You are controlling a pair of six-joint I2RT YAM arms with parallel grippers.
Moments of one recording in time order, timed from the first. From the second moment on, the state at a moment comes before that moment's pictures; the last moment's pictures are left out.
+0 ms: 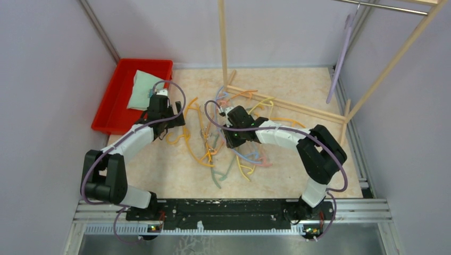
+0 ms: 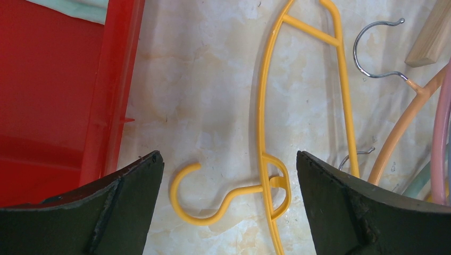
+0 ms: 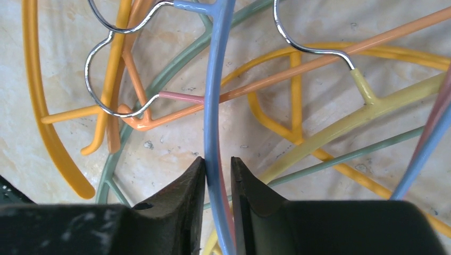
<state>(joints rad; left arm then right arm) -0.22 1.44 0.85 -0.14 -0.18 -0.29 0.77 1.72 1.09 -0.31 -0.11 0.23</state>
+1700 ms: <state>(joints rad) -0.22 1.44 0.89 -0.14 -0.20 -0.23 0.52 1.42 1.58 0.08 0.14 0.61</state>
